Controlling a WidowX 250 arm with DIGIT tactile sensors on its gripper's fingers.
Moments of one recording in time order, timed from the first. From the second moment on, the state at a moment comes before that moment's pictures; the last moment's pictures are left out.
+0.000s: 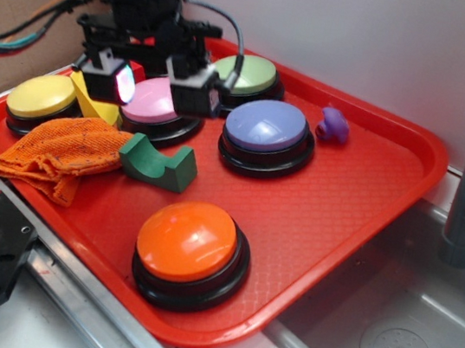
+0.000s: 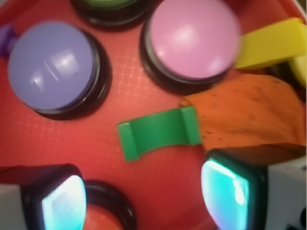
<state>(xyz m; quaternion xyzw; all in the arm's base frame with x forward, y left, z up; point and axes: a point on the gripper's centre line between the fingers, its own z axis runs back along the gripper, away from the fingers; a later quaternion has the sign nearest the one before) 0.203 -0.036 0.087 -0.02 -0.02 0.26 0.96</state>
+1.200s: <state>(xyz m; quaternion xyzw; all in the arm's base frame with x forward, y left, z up) 0.216 -0.051 0.026 0.01 -0.02 0.22 0.98</state>
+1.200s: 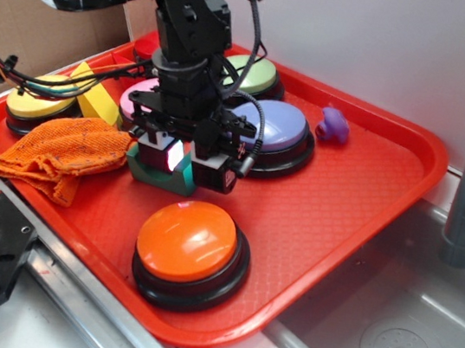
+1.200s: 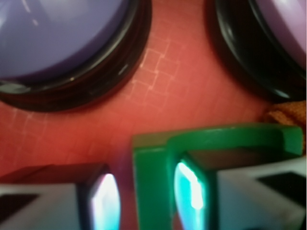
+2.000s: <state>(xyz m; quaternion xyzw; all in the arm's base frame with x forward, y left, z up) 0.209 -0.050 0.079 -0.01 0.00 0.22 0.97</state>
